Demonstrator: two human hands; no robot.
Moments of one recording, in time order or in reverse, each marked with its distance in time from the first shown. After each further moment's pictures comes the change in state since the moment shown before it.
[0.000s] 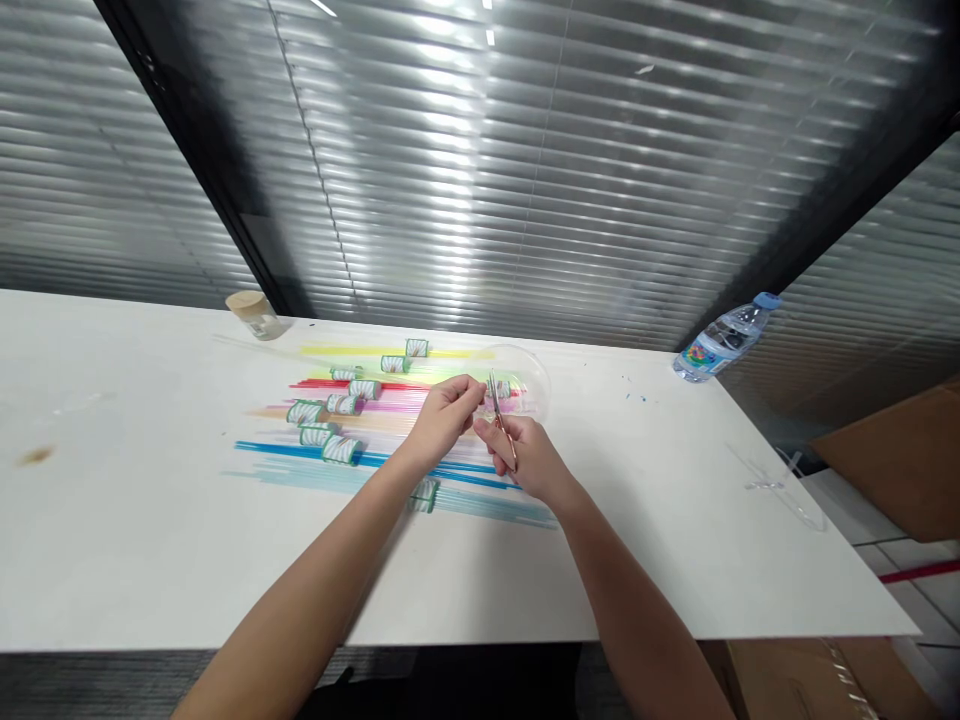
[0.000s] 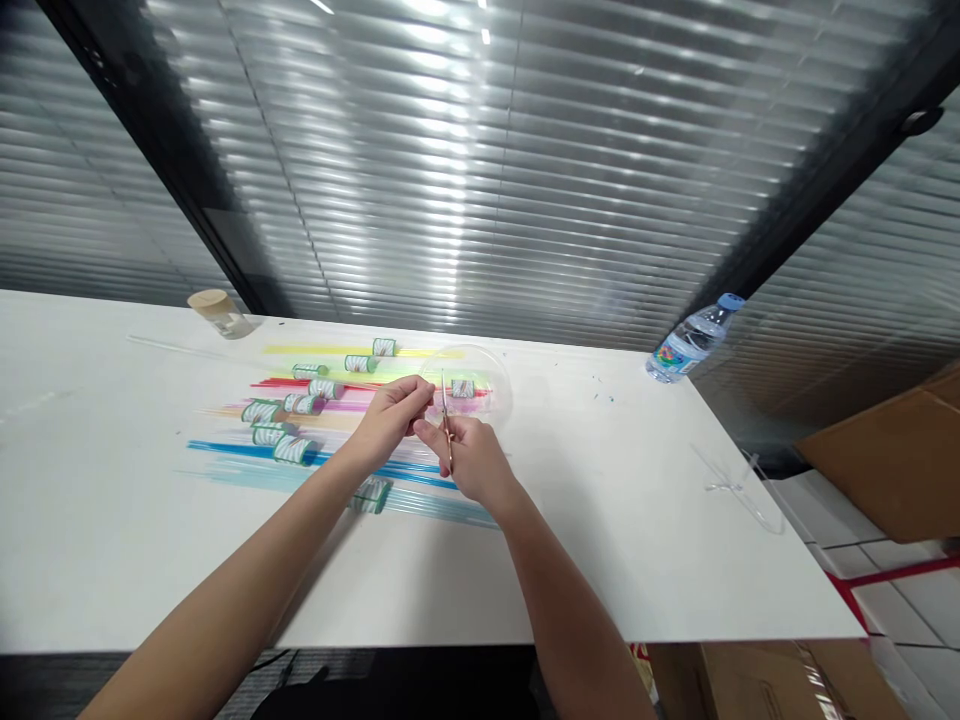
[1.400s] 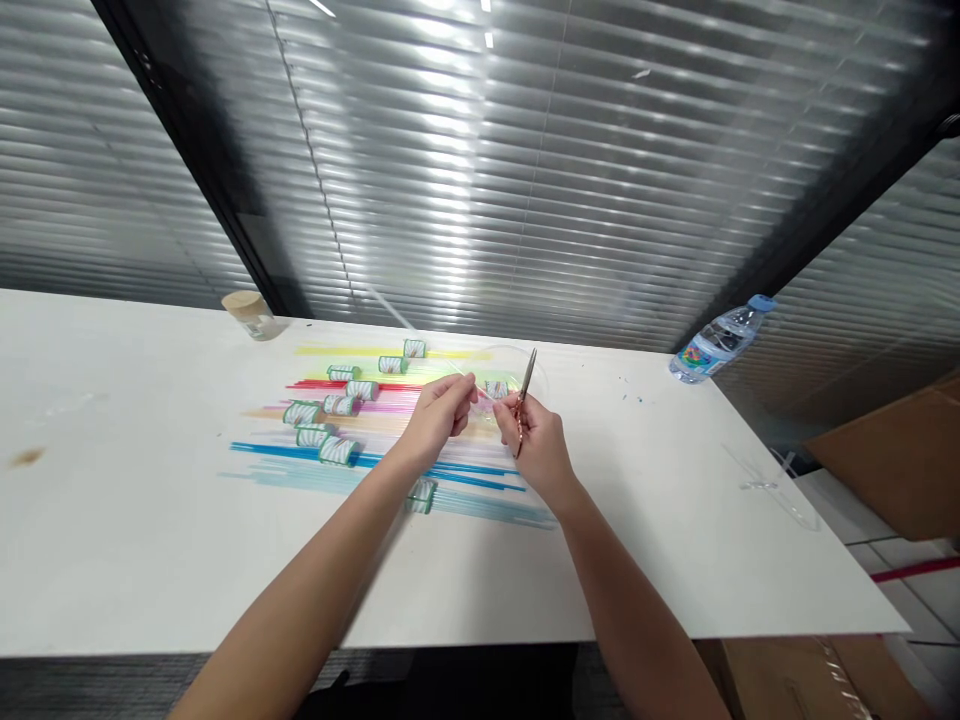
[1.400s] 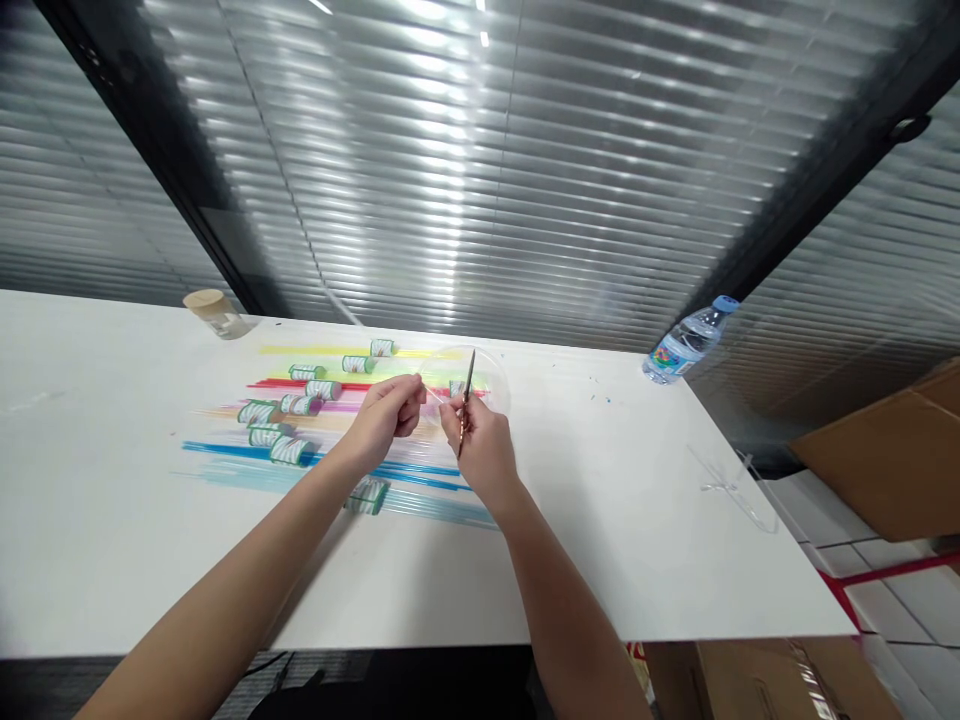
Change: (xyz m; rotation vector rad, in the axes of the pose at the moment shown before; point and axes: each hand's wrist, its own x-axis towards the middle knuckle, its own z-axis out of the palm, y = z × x) left_hand 0.005 0.000 -0.005 -0.154 0.004 -0.018; right_hand 0.008 0.010 -0.005 -0.130 0.328 -0.330
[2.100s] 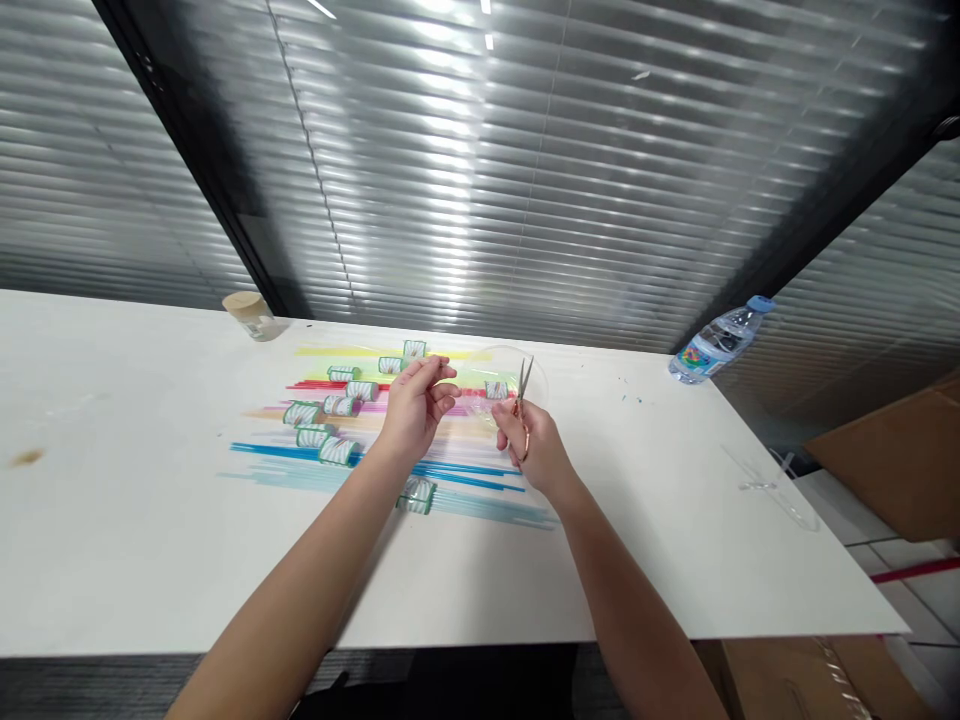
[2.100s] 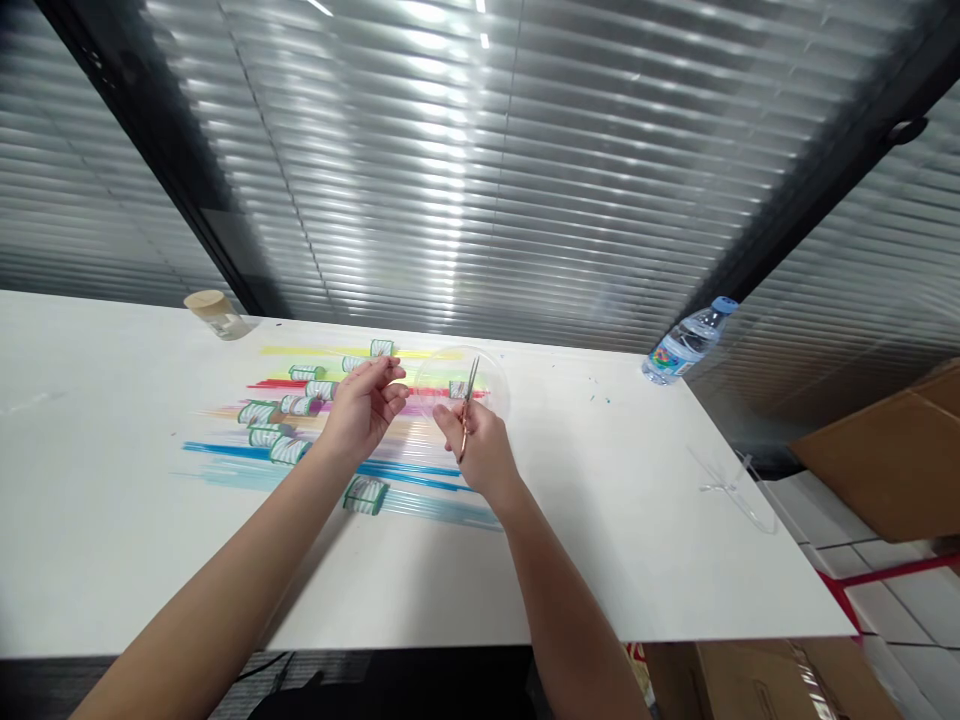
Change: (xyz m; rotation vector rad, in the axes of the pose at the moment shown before) left_hand 0.012 0.000 -0.015 -0.412 0.232 0.015; right_hand 0.000 -0.001 -0.001 0.157 -0.121 0.222
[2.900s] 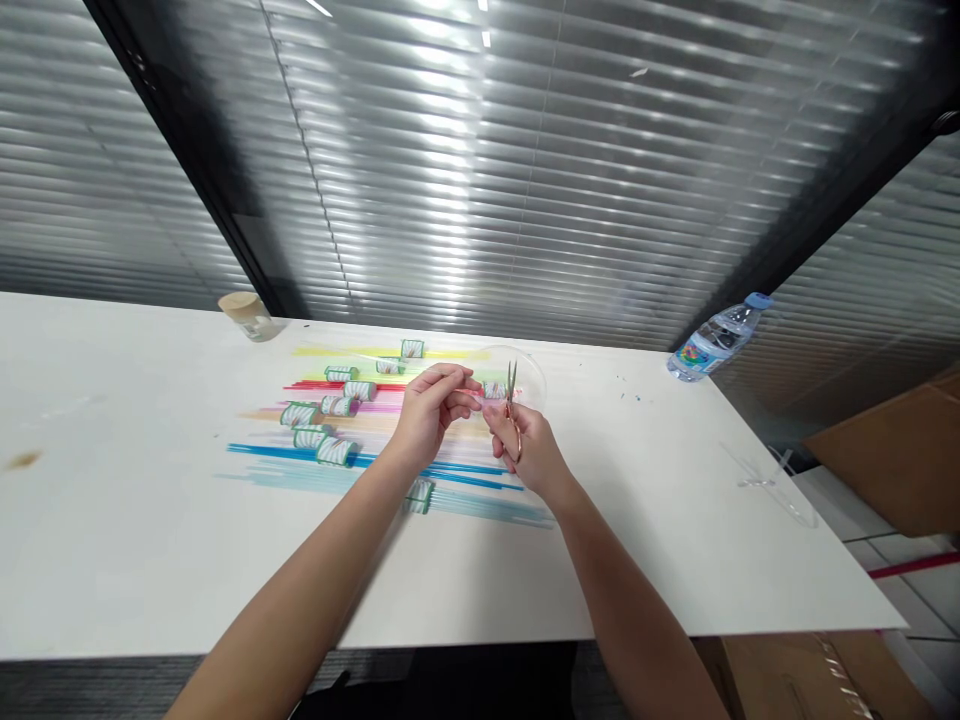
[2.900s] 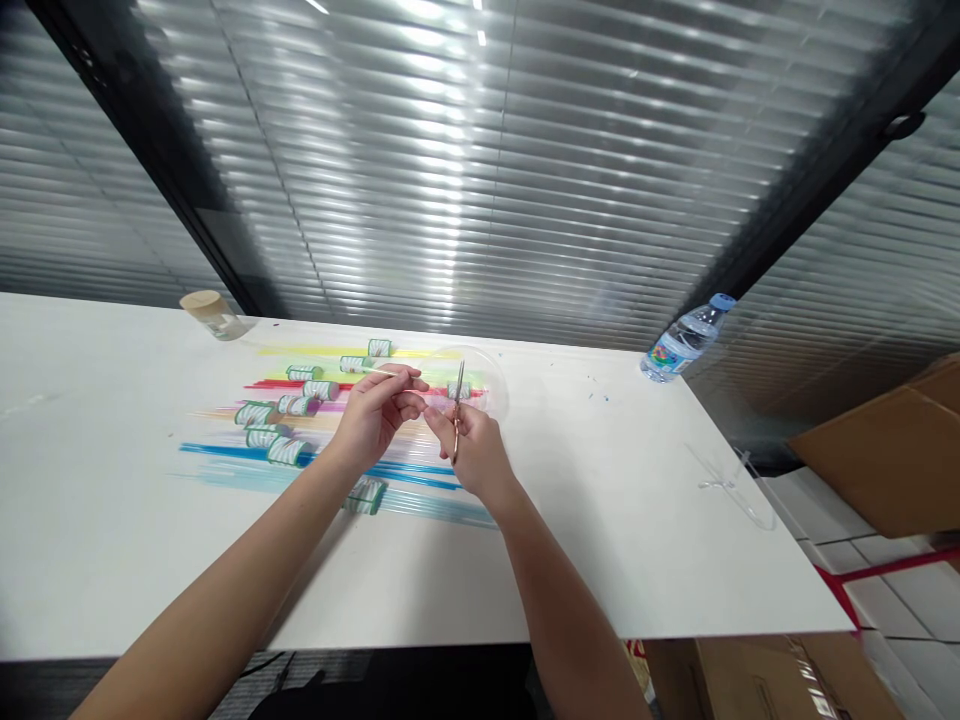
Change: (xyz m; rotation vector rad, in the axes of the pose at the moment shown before) left_hand -0.011 -0.006 0.009 0.093 -0.134 -0.033; right_hand 0.000 0.001 0.003 0.030 -0.051 0.072
